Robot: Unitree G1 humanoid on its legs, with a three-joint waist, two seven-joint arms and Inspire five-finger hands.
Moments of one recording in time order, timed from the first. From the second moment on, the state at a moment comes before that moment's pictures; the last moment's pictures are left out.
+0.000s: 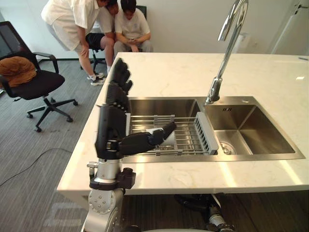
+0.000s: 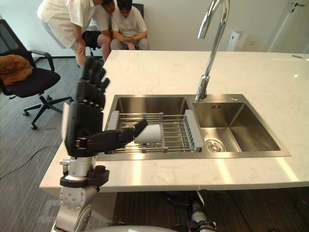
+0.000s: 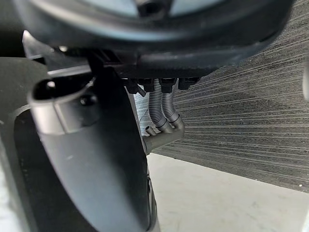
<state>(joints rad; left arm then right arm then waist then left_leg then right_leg) 0.13 0.18 -0.29 -0.37 -0.04 -0.42 0.14 0.35 -0.07 0.03 0.58 0.20 -0.22 0.24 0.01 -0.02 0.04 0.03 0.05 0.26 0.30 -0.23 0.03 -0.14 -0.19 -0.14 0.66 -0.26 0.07</state>
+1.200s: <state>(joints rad) 0.00 0.31 -0.33 0.01 0.36 -0.04 0.23 0.33 -0.09 -0.07 0.73 0.19 -0.19 0.31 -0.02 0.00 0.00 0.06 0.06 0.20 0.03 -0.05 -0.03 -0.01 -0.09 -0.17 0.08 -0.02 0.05</state>
